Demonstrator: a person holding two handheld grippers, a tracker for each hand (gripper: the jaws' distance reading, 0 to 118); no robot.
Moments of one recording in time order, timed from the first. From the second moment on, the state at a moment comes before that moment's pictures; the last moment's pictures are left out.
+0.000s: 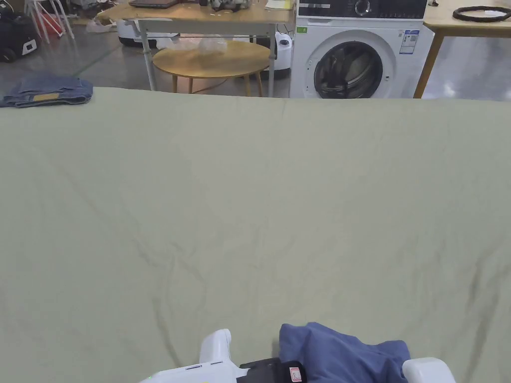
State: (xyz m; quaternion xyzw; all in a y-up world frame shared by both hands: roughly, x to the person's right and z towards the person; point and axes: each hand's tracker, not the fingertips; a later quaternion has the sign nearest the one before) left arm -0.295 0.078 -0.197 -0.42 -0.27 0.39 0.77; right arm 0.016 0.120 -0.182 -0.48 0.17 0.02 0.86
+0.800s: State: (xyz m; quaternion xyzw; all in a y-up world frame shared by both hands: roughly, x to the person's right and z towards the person) left arm -0.678 0.195 -0.092 -0.33 0.12 0.32 0.88; right arm -0.004 0.141 -0.195 -0.43 0.26 -0.07 0.86
